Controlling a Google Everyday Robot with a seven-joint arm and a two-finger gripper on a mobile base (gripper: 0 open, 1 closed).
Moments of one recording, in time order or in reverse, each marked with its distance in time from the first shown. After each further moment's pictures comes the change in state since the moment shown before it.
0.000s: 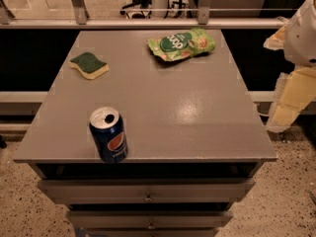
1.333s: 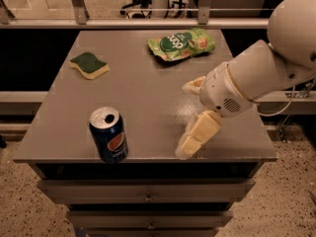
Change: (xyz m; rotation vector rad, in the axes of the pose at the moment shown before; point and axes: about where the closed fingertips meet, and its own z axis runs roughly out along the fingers) arm -0.125 0.057 0.114 -0.247 -0.481 0.027
